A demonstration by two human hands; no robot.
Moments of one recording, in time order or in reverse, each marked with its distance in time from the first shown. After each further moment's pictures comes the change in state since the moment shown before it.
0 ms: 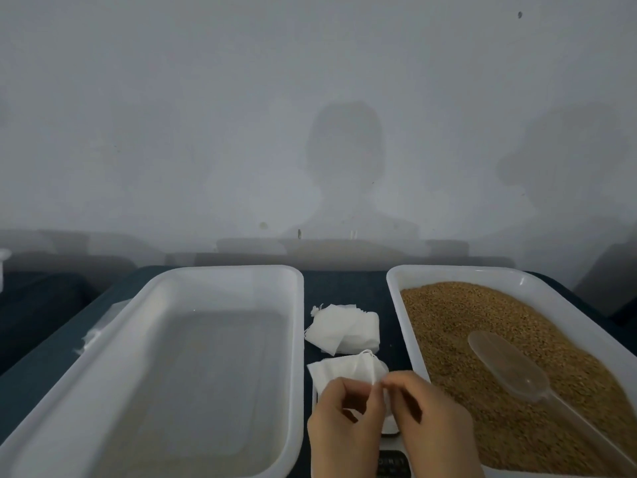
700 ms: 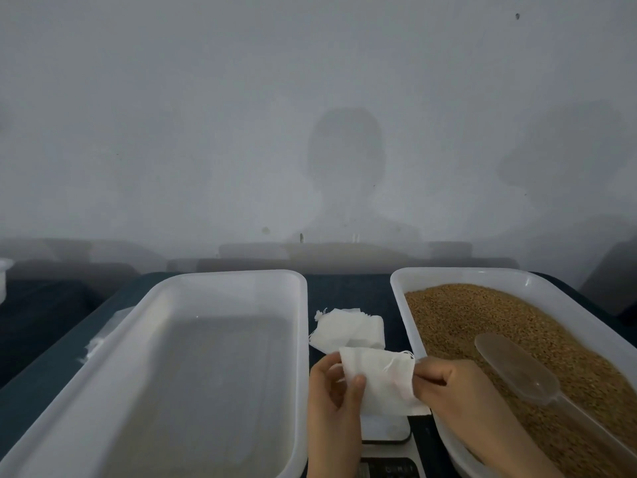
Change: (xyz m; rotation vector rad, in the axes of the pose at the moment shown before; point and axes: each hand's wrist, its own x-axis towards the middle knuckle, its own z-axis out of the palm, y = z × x) left_hand 0.030 -0.015 -0.004 -0.260 -0.062 0.001; right_hand 0.040 0.009 -0.033 0.202 -0.359 0.208
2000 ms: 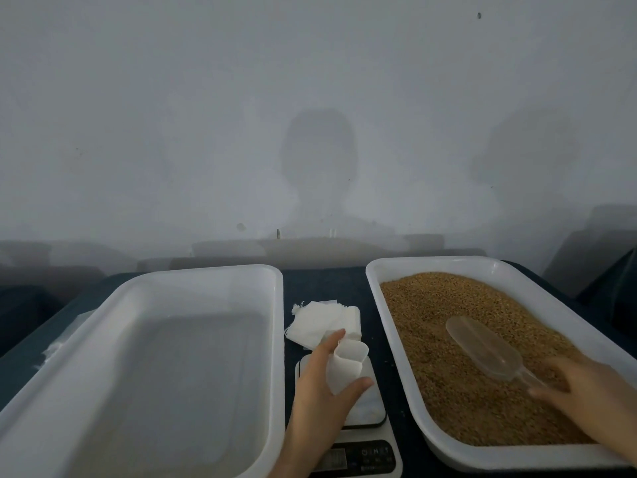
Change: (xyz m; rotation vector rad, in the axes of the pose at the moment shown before) left_hand 0.017 -0.021 -0.005 0.442 -0.321 0.209; right_hand -0.015 0.135 -0.128 -0.933 0.222 0.285
